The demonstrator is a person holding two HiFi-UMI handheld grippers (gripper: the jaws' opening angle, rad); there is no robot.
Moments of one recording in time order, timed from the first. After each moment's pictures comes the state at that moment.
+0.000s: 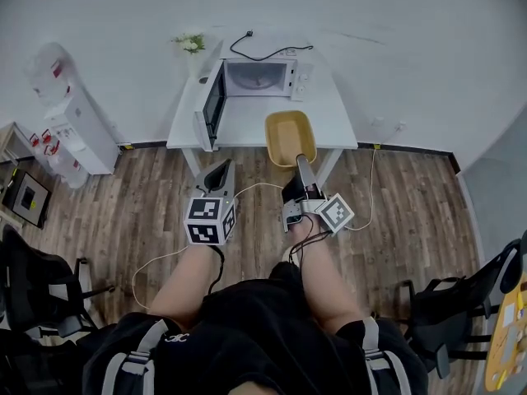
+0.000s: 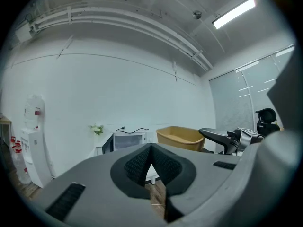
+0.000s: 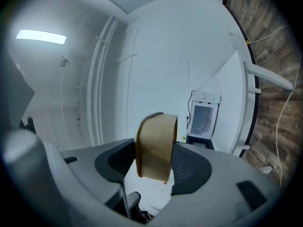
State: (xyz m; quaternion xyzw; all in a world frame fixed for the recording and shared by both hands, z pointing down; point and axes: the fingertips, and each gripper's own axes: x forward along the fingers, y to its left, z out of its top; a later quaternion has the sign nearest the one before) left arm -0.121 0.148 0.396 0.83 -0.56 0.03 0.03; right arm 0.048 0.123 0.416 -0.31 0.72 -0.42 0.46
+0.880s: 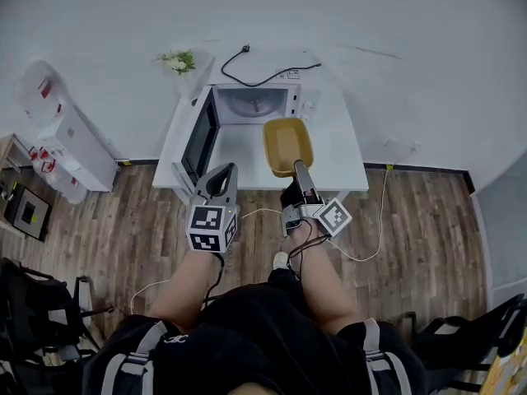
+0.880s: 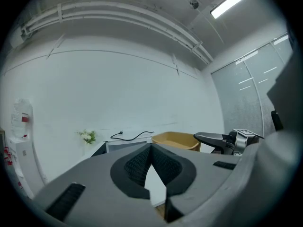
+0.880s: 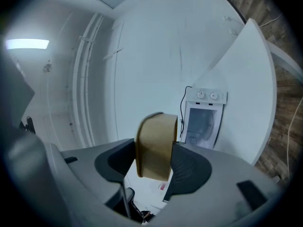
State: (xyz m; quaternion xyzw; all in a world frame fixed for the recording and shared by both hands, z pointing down) left arm -0.071 -0.098 0.405 0.82 -0.57 0.04 -0.01; right arm 0.085 -0.135 0.450 -0.30 0.71 -0.45 0.45
